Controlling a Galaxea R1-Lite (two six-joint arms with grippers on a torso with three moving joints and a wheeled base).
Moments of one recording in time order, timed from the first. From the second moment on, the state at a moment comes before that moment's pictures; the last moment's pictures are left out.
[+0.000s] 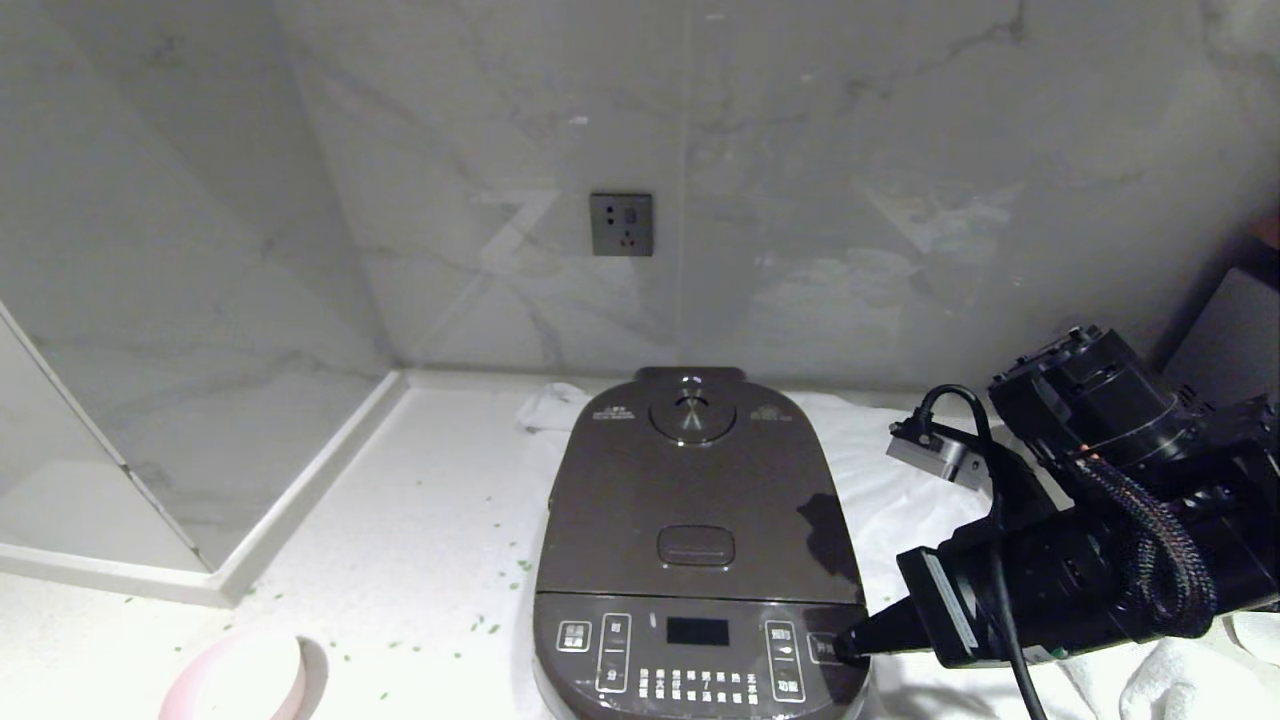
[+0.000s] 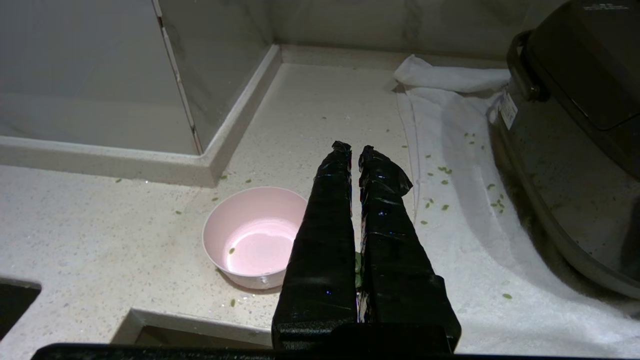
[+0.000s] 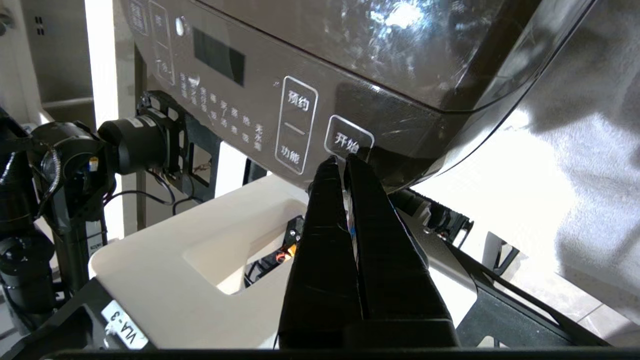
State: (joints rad) left arm 0.00 0.00 0.00 -0.05 0.00 -0.01; right arm 0.59 1.53 -0.94 0.37 0.44 0.52
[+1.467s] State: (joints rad) left arm 0.00 0.00 0.00 -0.05 0.00 -0.01; right arm 0.62 1.59 -0.91 0.27 0.44 0.53
